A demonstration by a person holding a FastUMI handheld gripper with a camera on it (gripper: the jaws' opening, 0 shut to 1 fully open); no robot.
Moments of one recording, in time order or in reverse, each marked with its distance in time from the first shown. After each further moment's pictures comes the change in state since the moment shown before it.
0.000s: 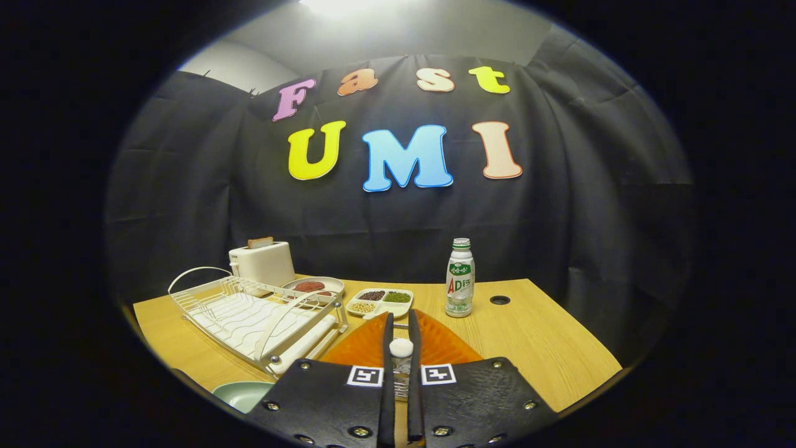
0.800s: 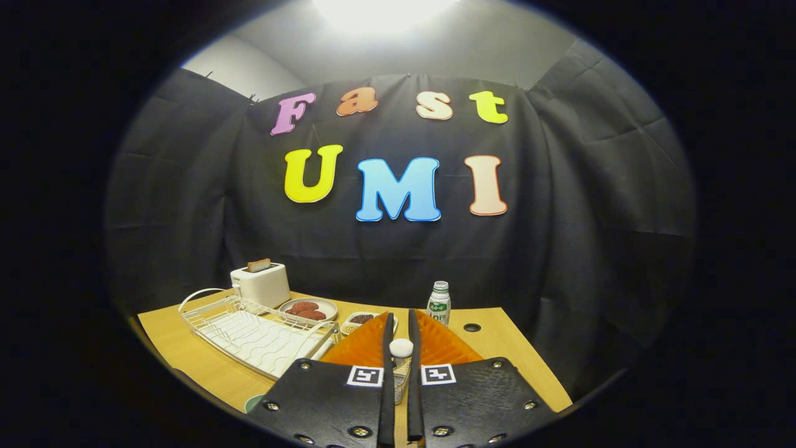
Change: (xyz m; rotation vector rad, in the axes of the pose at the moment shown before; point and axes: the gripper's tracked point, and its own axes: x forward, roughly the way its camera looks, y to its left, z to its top) arm -0.069 0.001 0.097 -0.037 -0.019 -0.029
